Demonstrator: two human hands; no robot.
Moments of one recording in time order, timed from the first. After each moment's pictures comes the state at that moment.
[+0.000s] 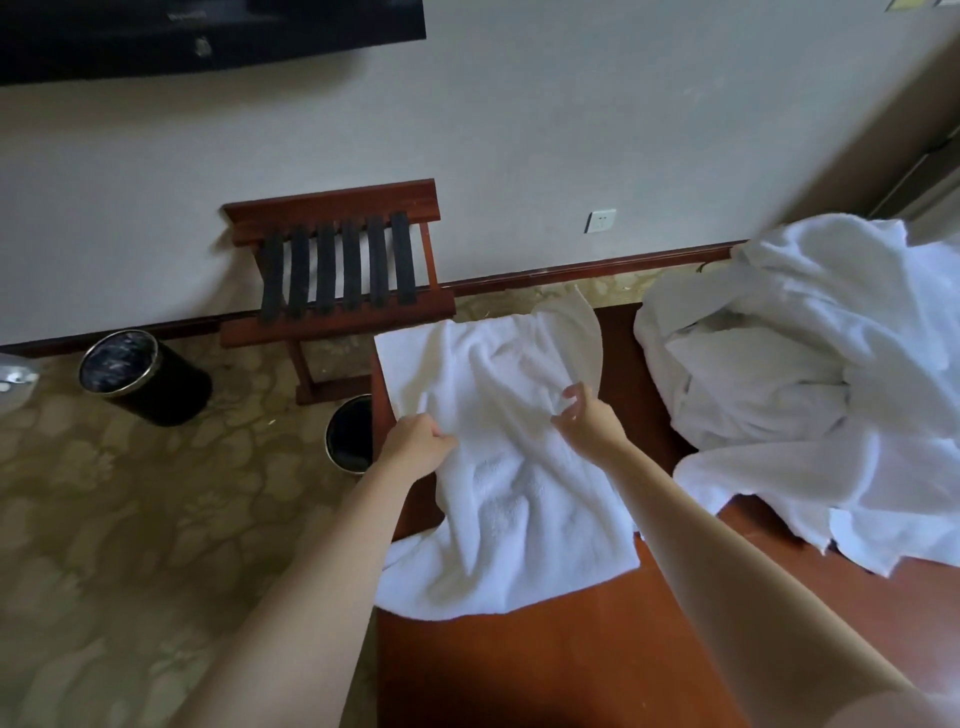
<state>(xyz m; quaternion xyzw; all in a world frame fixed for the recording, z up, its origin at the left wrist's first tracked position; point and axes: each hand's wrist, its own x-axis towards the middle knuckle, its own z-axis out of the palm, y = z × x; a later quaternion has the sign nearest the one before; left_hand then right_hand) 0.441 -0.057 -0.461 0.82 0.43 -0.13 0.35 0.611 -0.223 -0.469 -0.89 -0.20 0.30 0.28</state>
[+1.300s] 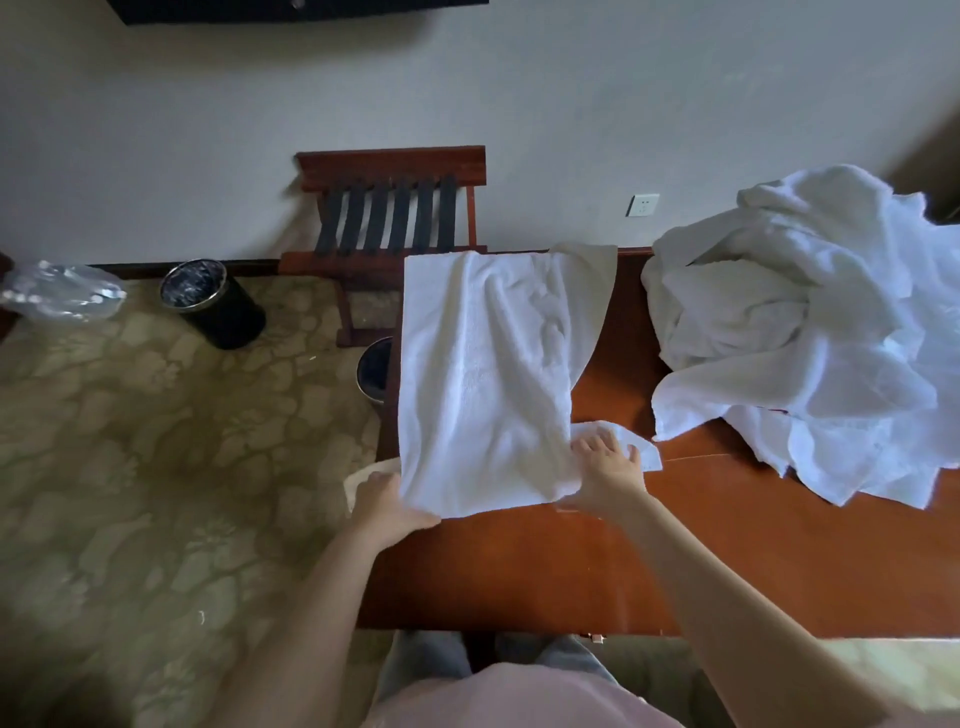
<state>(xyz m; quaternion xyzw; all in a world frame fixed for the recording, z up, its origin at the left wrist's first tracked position) 0.264 -0.215 -0.515 0.77 0.52 -0.12 0.36 0.519 -0.379 -0.506 -0.86 -0.44 0.25 -0.06</state>
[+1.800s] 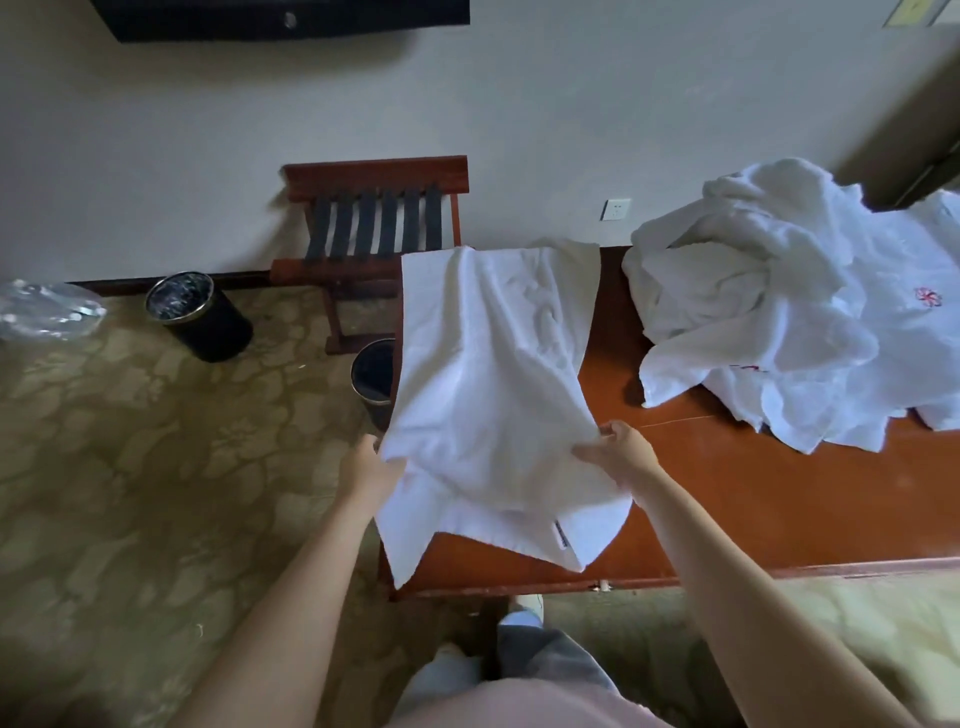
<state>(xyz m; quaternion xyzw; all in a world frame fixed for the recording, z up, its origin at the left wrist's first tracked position) 0.240 -0.204 -0.491 0.68 0.59 0.06 0.43 0.486 -0.411 -0.464 -0.87 -0.13 0.36 0.30</state>
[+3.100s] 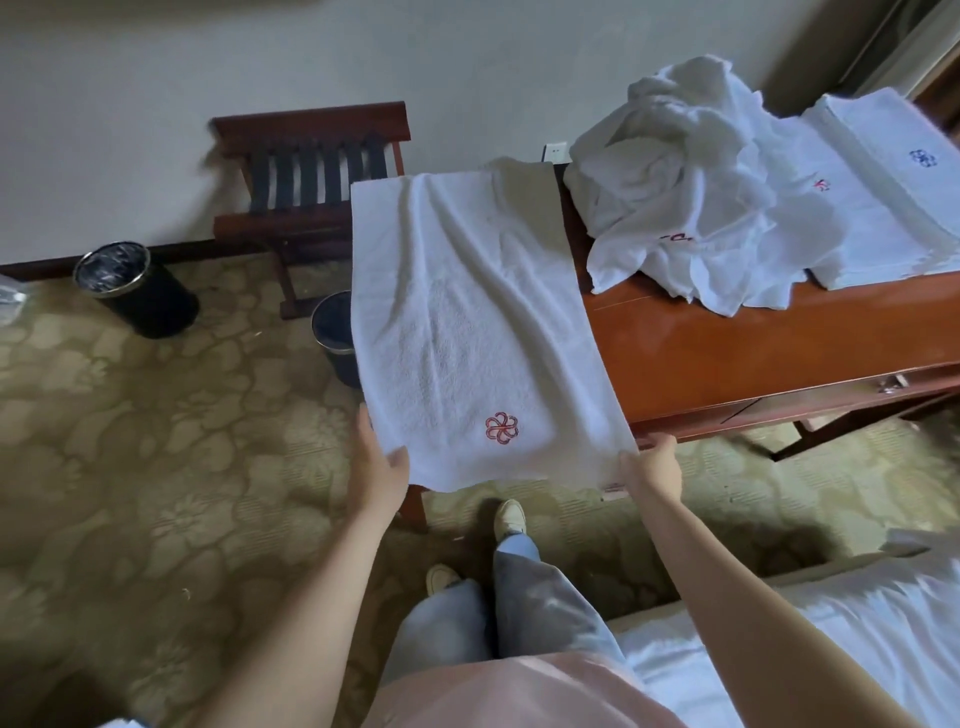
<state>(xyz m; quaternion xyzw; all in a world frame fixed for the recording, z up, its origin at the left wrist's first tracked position) 0.148 -0.334 -0.524 0.72 0.51 0.12 0.46 0.359 -0.575 -0.507 -0.90 0.10 0.23 0.35</state>
